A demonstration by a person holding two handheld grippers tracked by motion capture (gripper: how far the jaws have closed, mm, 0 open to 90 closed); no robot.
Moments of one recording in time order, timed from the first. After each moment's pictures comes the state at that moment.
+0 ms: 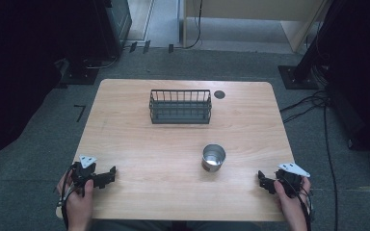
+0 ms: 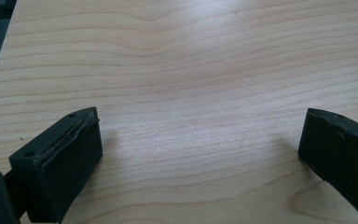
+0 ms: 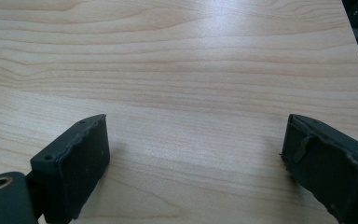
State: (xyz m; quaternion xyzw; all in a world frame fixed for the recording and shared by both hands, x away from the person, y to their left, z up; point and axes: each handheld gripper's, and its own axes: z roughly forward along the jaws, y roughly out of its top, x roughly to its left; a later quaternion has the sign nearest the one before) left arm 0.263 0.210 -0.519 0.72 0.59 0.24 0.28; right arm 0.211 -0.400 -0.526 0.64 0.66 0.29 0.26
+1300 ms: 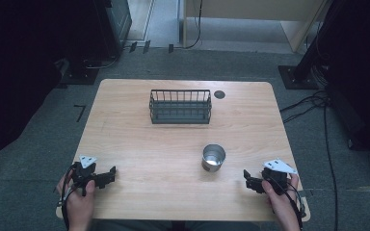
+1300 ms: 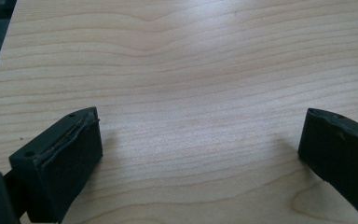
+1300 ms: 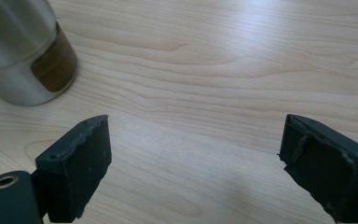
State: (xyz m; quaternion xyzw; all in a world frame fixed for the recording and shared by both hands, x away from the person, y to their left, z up) left arm 0.263 0.210 -0.519 0.72 0.59 0.24 0.28; right arm 0.210 -0.348 -0.493 0.58 0.71 0.33 0.25
